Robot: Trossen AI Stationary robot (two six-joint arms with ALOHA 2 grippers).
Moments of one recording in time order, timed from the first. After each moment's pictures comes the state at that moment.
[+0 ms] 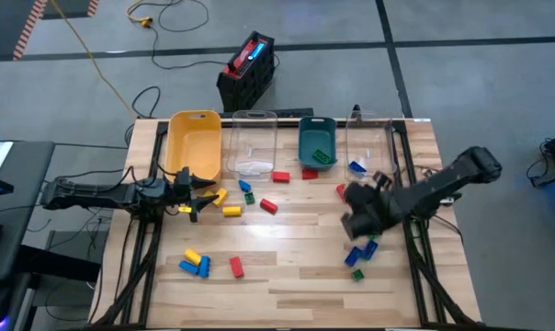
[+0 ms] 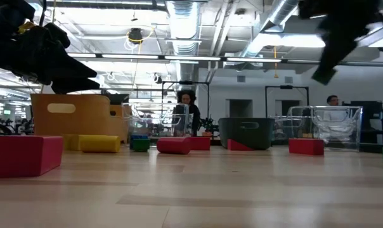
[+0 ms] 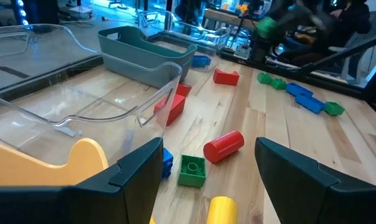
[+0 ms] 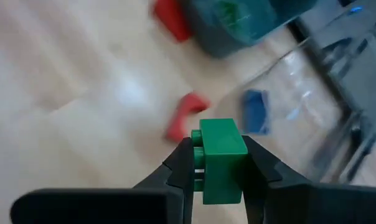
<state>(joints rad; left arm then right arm) -0.03 0.22 0.07 -0.02 -0.32 -0.25 0.41 1.37 1.08 -1.33 0.66 1.01</state>
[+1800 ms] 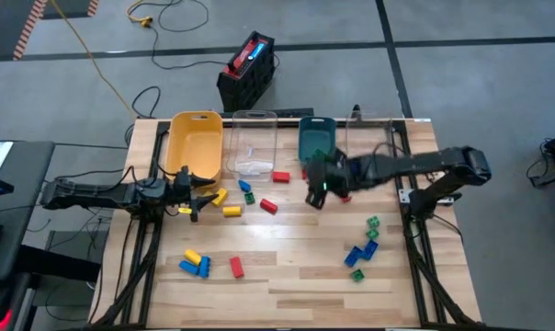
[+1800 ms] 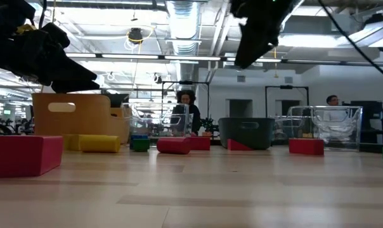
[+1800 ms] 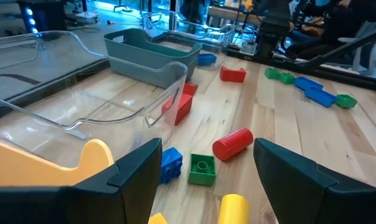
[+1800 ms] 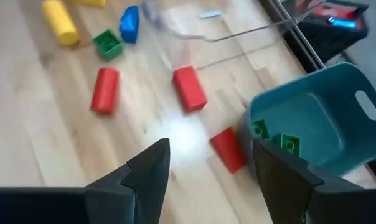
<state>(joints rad) -0.03 0.22 0.08 -0.05 -0.36 -0.20 0.06 1.49 1.28 -0.79 0.46 0.35</state>
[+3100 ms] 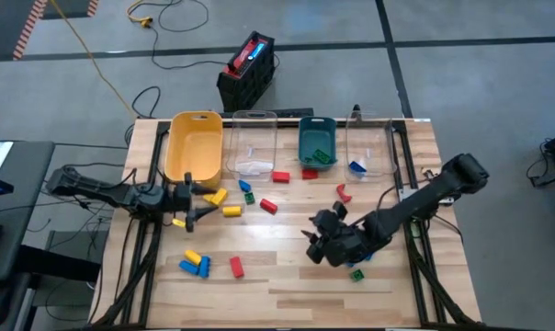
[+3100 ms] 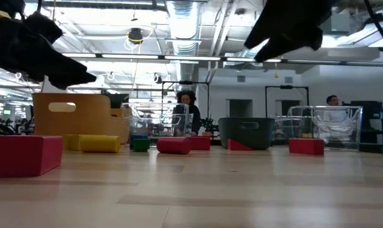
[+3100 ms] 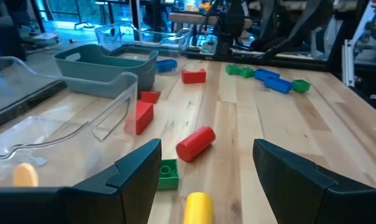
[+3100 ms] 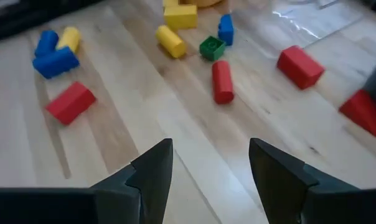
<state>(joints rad) -0.22 0.22 0.06 0.01 -0.40 -0.10 0.50 1.56 1.07 -0.43 0.72 0.87</state>
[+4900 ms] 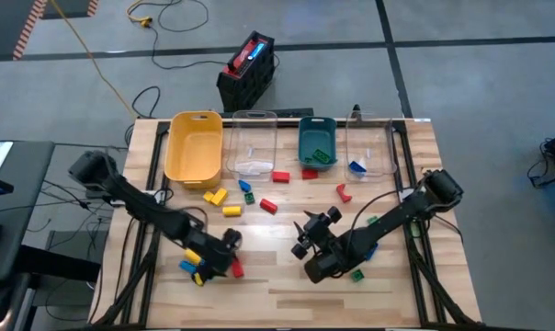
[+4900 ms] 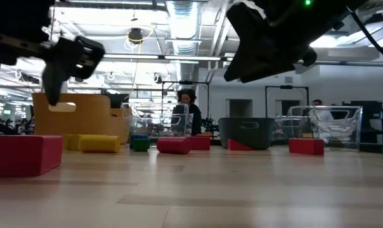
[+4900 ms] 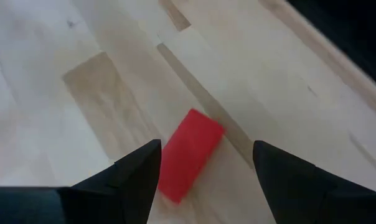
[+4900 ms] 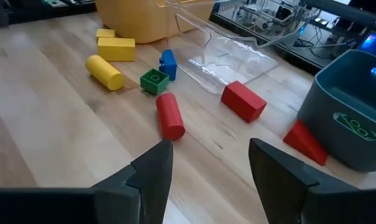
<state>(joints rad) -0.52 1.44 0.75 -0.17 0.02 0.12 0.53 1.83 1.16 -0.47 1.11 0.97</state>
